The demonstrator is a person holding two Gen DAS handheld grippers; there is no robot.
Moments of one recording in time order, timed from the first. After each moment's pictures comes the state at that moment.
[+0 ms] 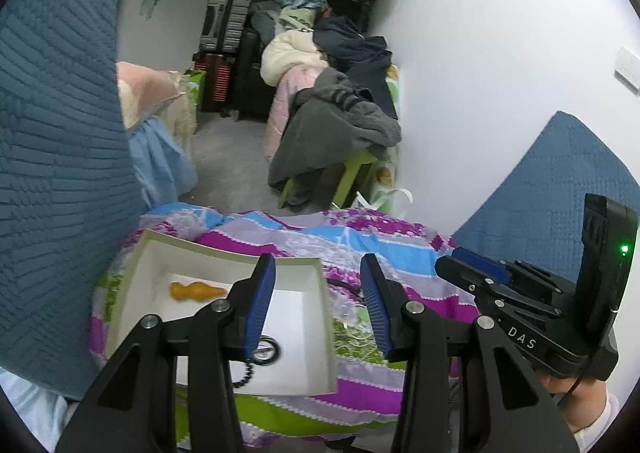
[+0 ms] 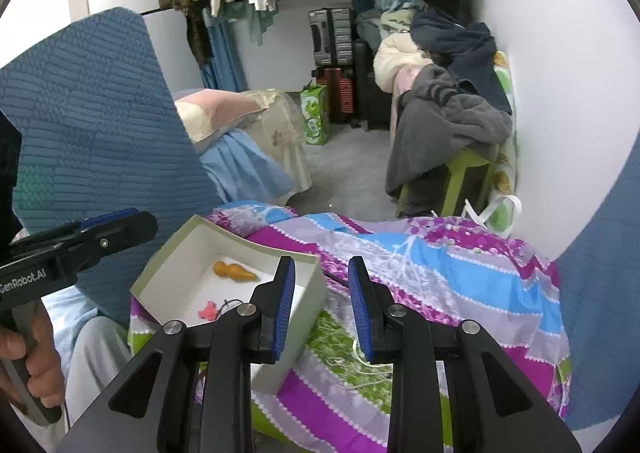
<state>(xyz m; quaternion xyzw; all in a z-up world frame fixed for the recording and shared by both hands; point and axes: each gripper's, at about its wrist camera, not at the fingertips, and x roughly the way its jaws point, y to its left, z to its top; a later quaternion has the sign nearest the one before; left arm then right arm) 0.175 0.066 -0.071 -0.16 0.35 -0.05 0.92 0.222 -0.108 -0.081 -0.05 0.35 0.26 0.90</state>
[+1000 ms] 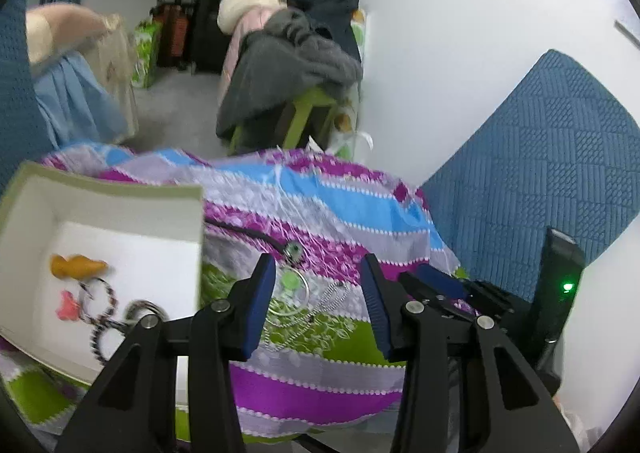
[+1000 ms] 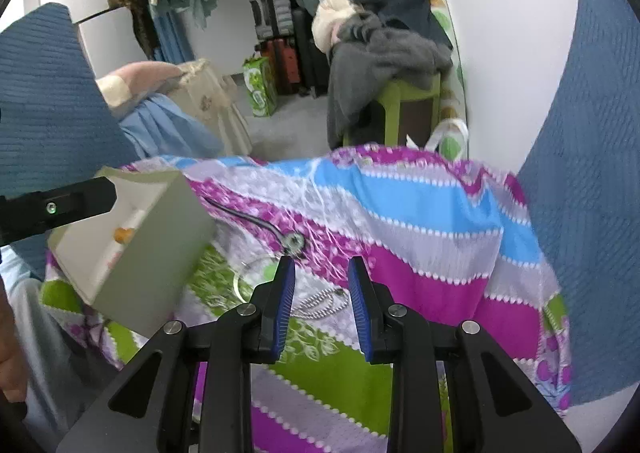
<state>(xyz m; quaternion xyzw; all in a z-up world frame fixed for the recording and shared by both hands) 0.222 -0.043 -0.157 -0.18 0.41 -0.11 0.89 0.251 -0.223 -0.207 -0.03 0.41 0.20 0.89</state>
